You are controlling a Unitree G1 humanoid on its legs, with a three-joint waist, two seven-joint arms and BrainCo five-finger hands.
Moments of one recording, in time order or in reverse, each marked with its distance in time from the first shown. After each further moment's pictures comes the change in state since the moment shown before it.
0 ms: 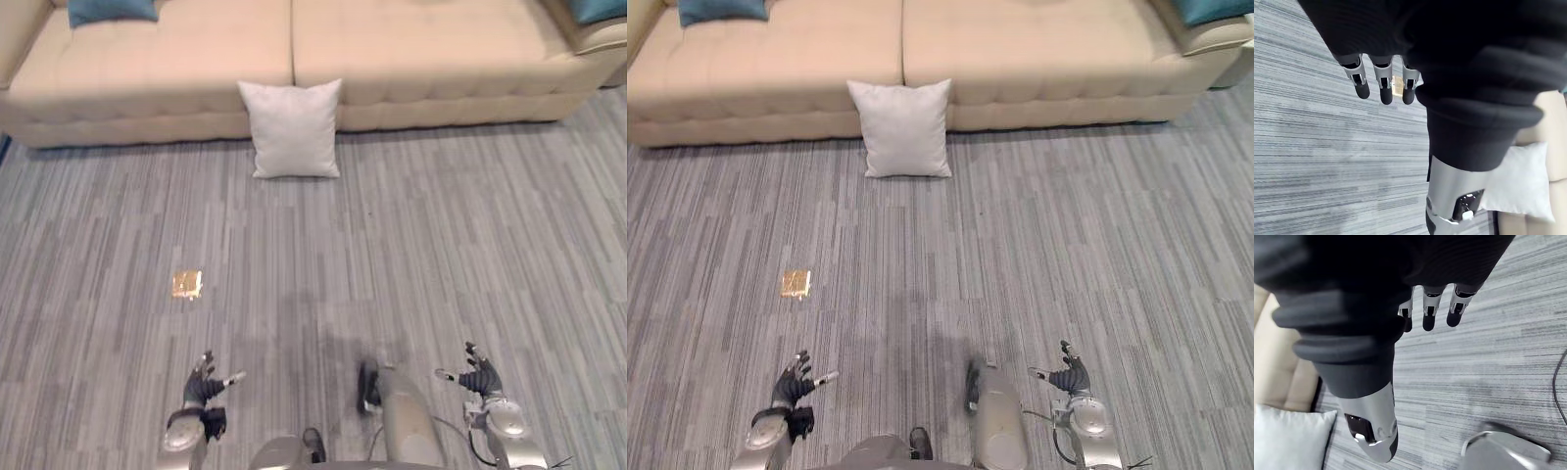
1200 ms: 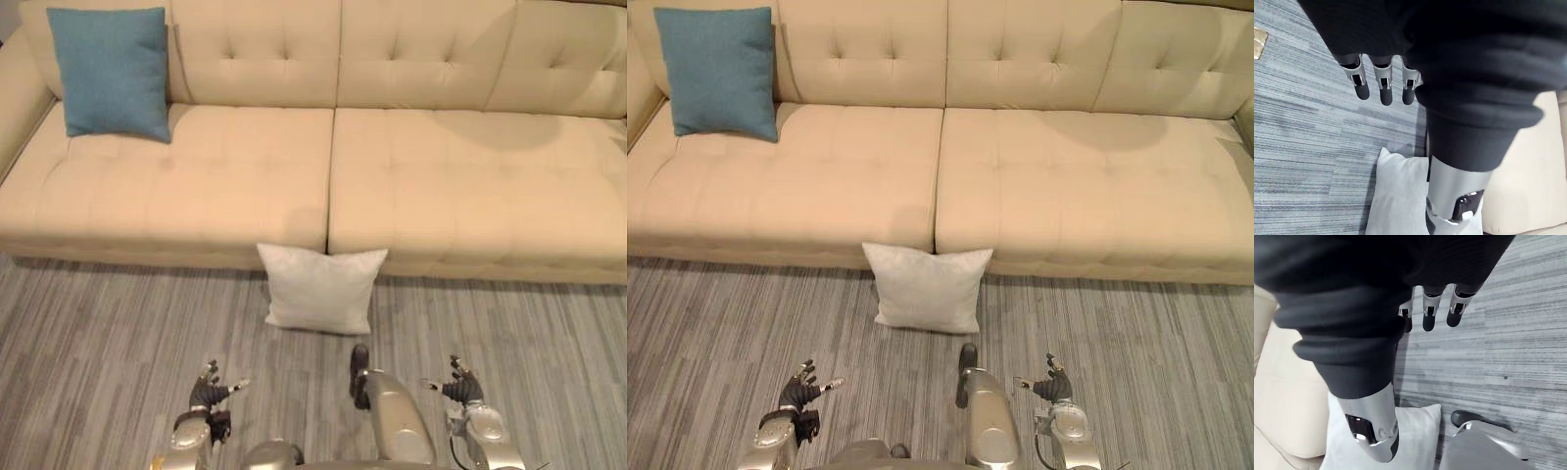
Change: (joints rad) left arm -0.007 -0.018 0.005 0.110 0.039 0.015 -0.001; right arm -0.002 0.080 0.020 0.083 -0.019 0.018 -0.037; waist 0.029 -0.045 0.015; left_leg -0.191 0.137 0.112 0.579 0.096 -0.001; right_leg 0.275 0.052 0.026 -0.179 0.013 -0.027
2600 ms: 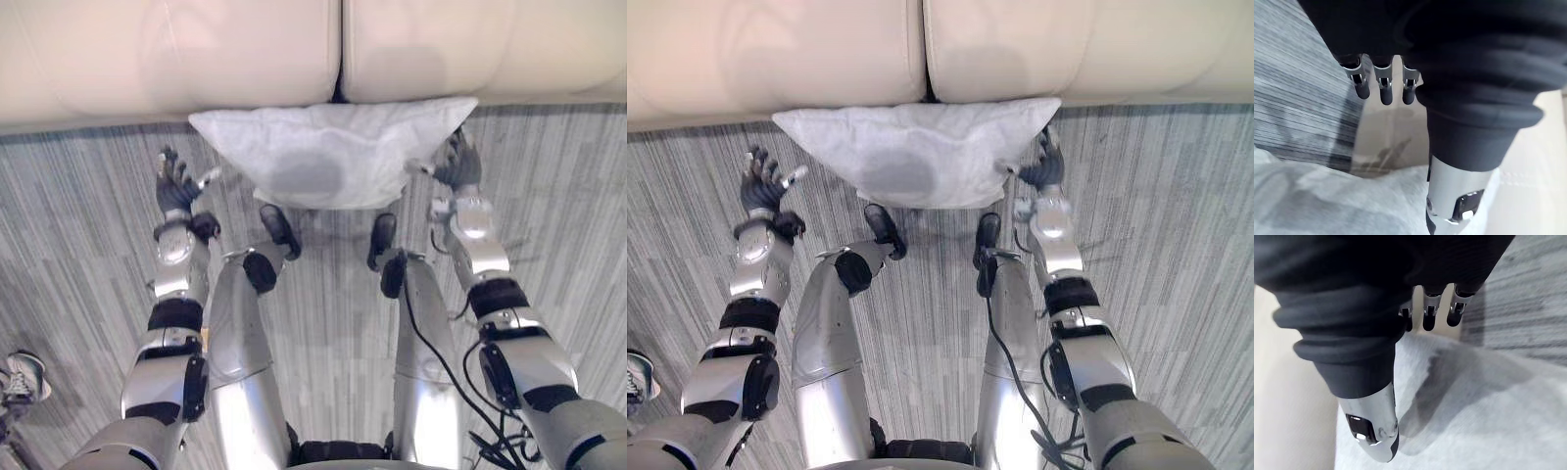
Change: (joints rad) left arm -0.841 0.127 0.115 -0.162 -0.218 -0.051 0.136; right arm -0.970 -0.101 0.166 -0.077 0.176 -0.022 -0.190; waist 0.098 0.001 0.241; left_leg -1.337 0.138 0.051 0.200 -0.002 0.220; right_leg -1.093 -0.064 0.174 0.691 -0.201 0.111
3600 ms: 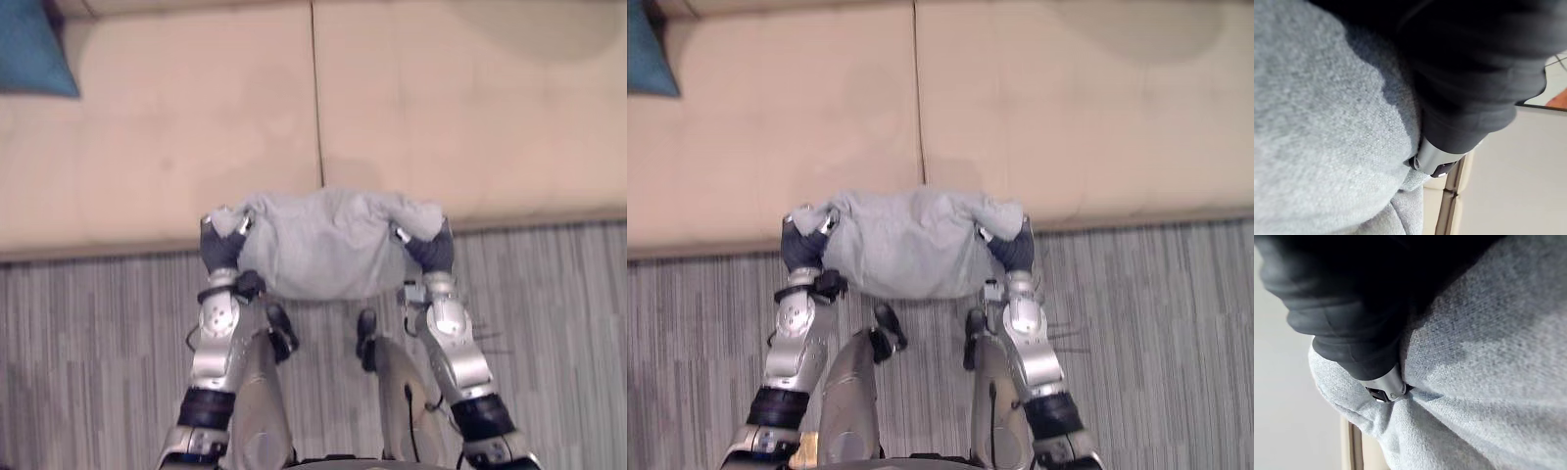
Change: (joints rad) left arm 0.685 -0.210 -0.250 -0.562 0.043 -0.074 0.062; right arm 0.818 0.183 0.123 -0.643 -0.008 -0.078 0.063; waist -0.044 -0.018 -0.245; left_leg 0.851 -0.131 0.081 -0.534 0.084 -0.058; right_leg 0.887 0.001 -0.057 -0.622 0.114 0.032
